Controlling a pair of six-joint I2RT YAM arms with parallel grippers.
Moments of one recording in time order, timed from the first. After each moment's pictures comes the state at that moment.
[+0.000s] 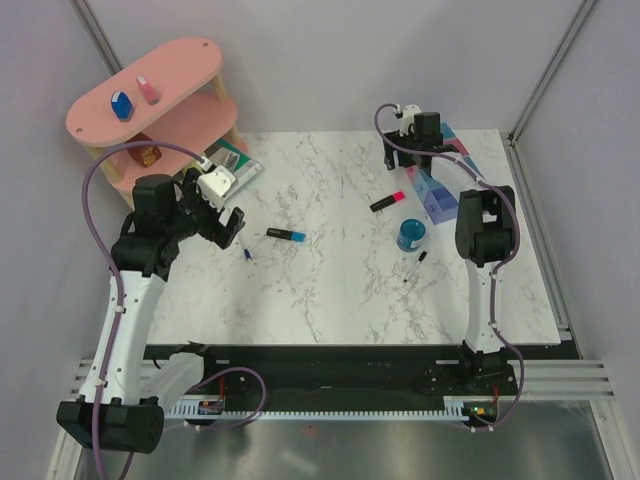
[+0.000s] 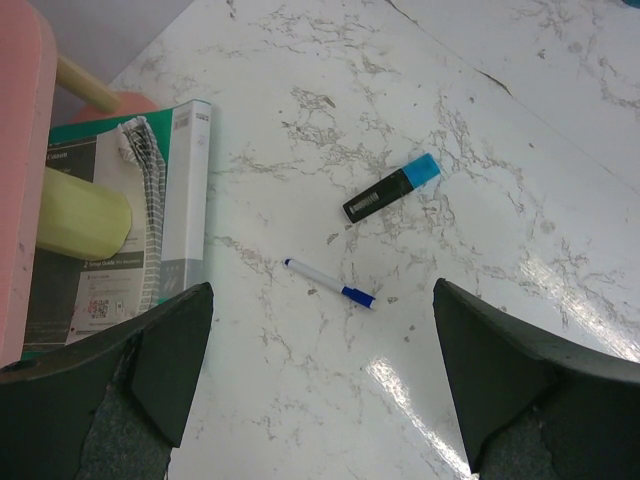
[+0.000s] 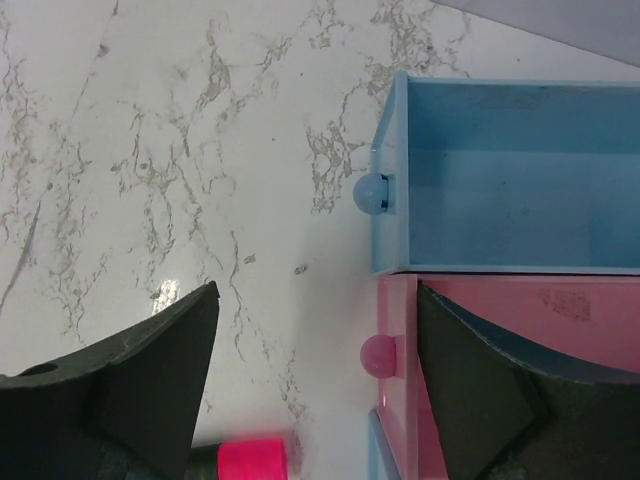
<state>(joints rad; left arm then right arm) -0.06 0.98 1.12 -0.66 0.45 0.55 0.15 2.30 1.89 -0.19 -0.13 -0.09</state>
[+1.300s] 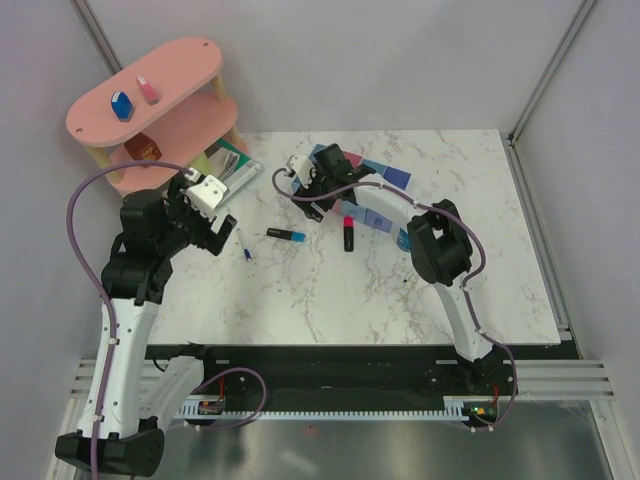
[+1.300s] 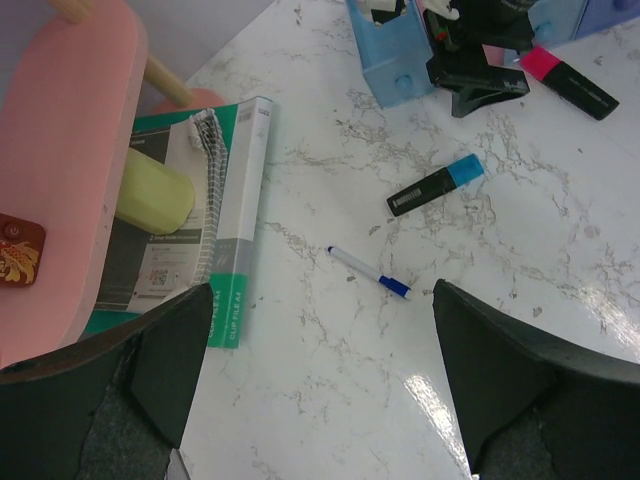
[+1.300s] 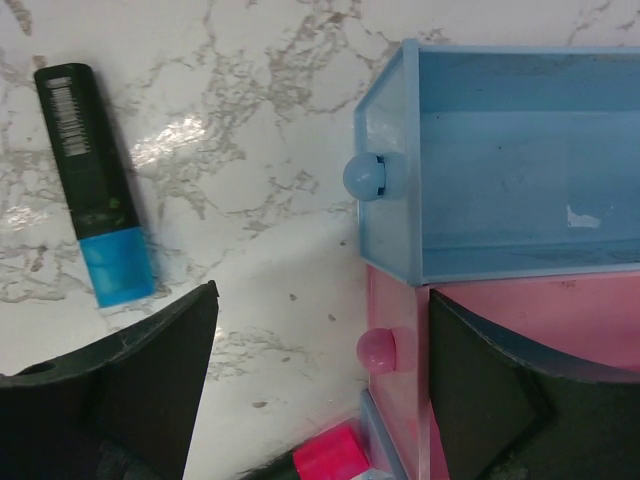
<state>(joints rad) -0.06 0.84 1.09 -0.66 0.34 0.55 0.61 2.30 1.94 -0.46 -0.23 -0.43</state>
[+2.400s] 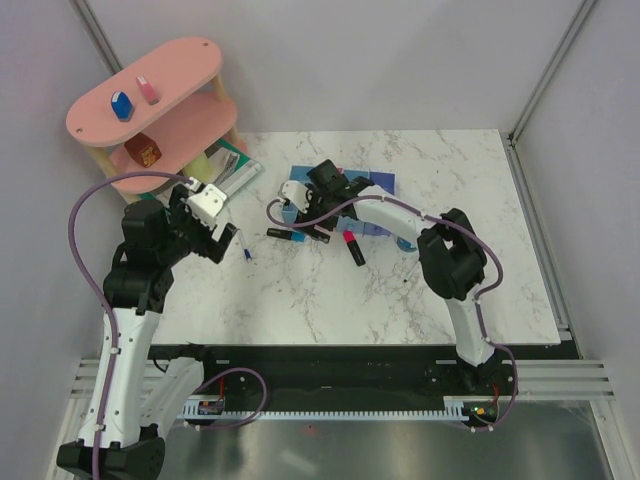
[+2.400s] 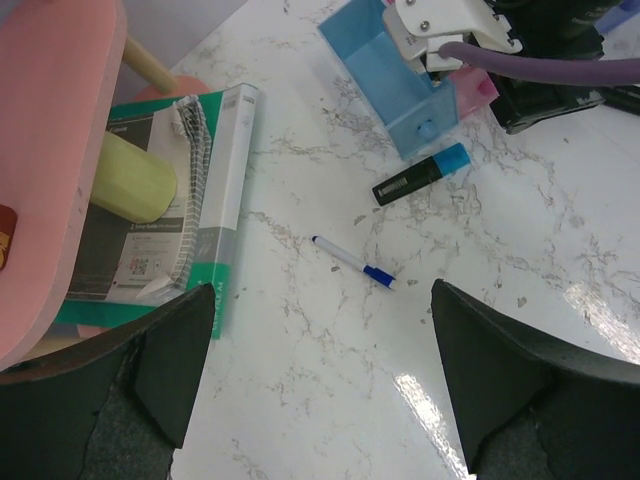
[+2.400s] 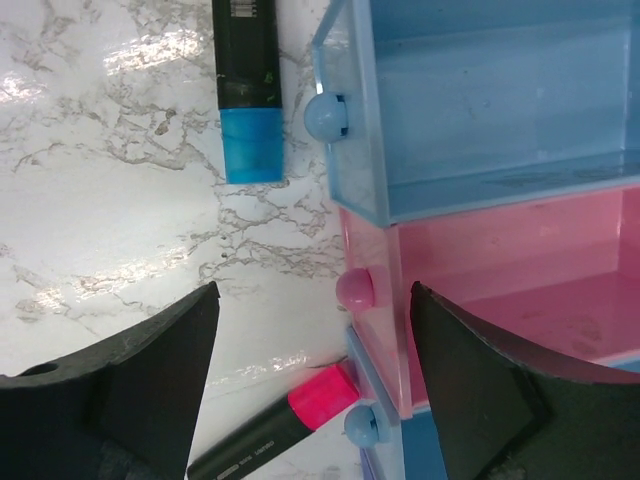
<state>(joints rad) -0.06 0.78 1.03 -0.66 0.33 0.53 0.71 2.14 1.74 -0.57 -0.19 -0.60</state>
